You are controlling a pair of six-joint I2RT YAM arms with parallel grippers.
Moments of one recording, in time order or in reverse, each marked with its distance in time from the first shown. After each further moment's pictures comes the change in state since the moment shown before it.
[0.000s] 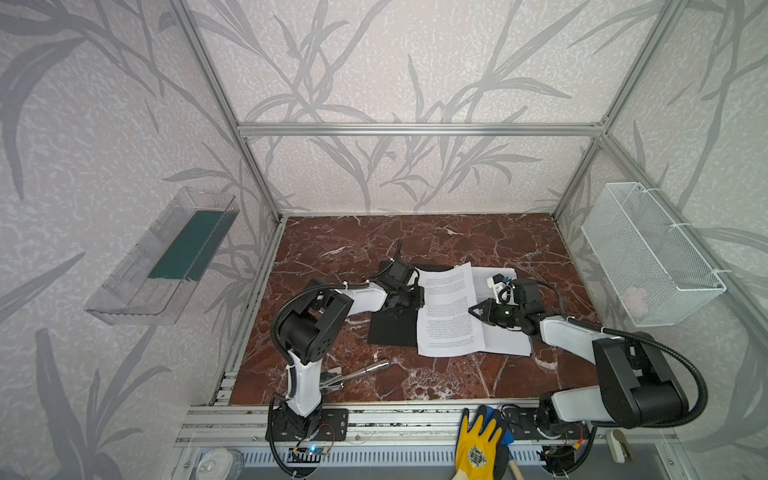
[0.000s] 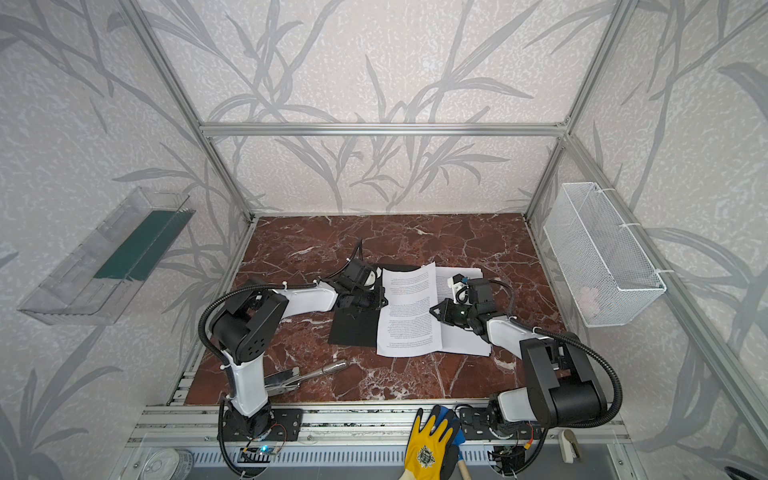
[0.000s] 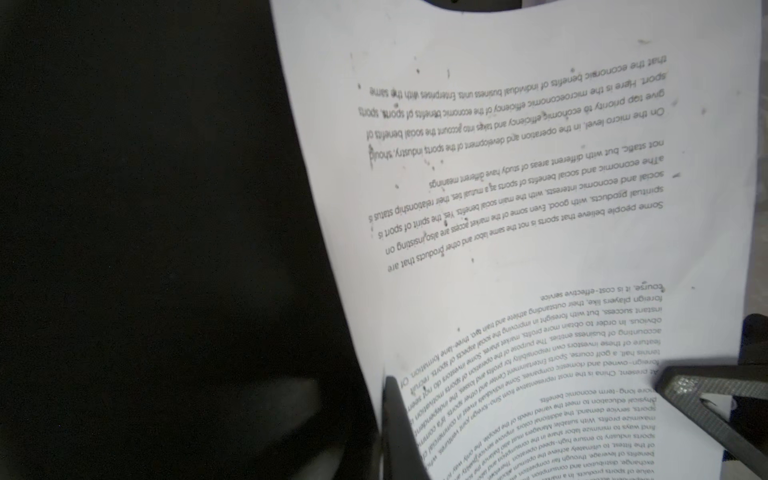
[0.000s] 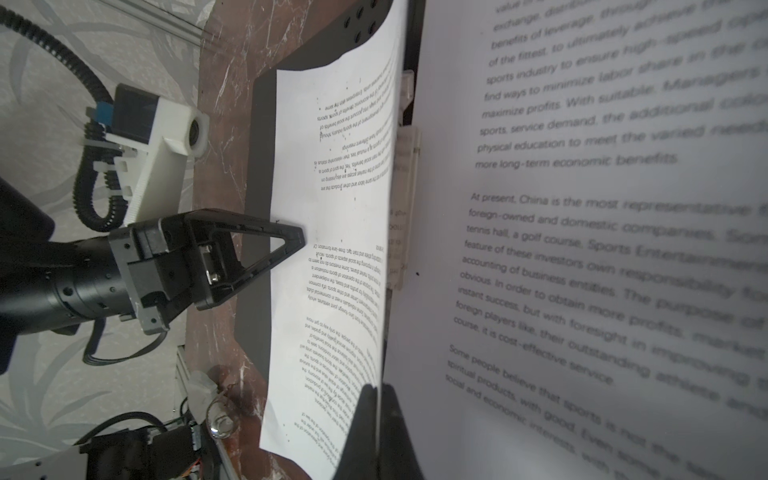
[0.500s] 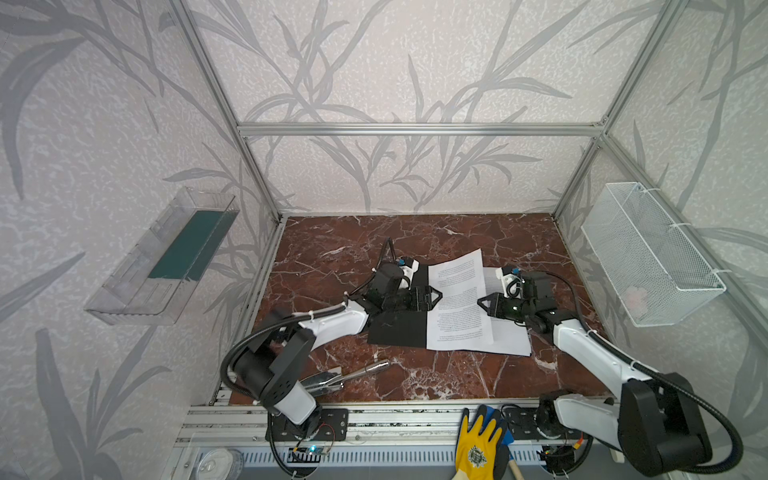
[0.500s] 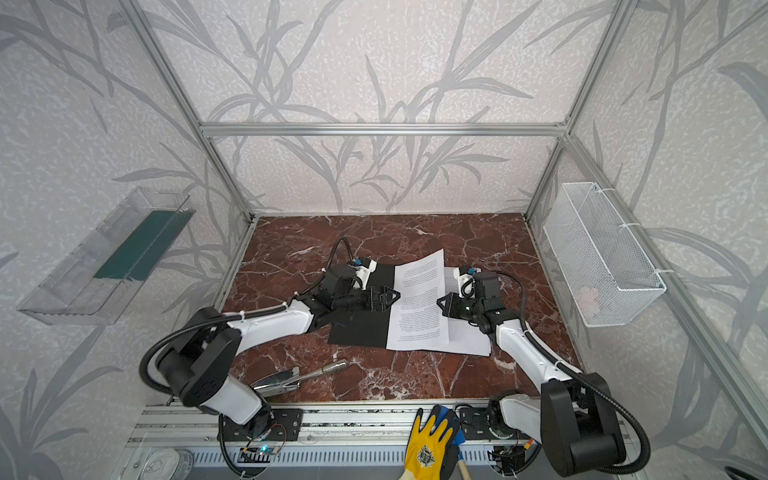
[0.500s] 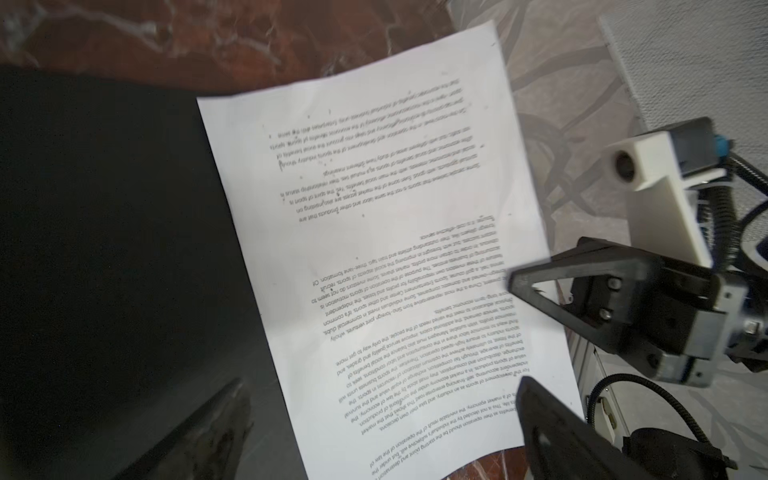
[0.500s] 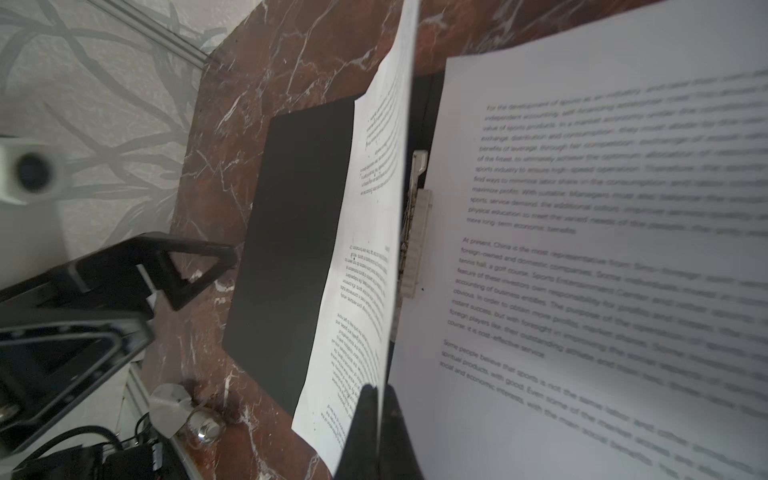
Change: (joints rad) left arm -0.079 -0.397 -0.259 0.286 -0.026 0.020; right arm -0.002 -0.245 0.104 -0.299 0.166 -0.132
